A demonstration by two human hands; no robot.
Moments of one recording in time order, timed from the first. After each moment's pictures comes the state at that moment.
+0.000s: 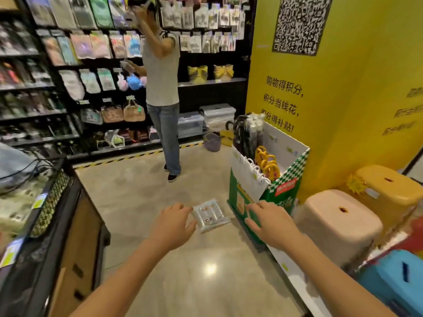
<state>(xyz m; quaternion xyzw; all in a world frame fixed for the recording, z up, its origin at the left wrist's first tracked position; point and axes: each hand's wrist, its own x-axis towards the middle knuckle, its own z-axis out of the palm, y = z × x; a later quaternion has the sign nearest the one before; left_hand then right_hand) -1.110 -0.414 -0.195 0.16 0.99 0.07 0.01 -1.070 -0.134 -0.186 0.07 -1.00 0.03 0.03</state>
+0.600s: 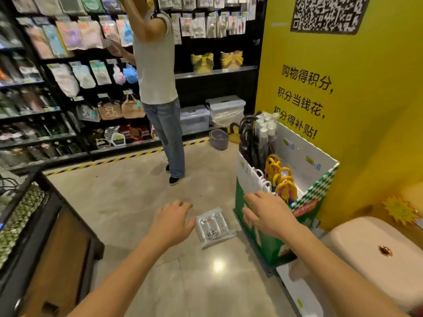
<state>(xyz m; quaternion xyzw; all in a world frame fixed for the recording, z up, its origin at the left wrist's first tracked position) -1.334 -0.342 -0.220 0.13 0.99 0.05 0.04 -1.319 -0.067 -0.211 0.09 -0.99 0.05 0.01</state>
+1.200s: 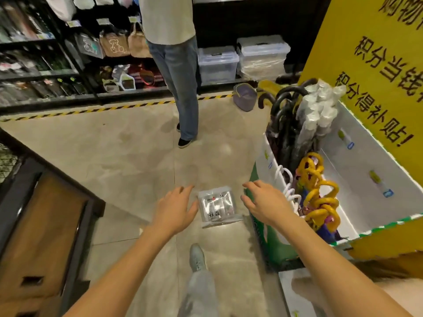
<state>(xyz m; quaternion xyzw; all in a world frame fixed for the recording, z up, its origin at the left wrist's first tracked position) -1.566 -0.288 -0.314 0.00 0.99 0.13 0.09 -1.610 -0.034 -0.316 0.15 -0.98 0.09 -0.12</state>
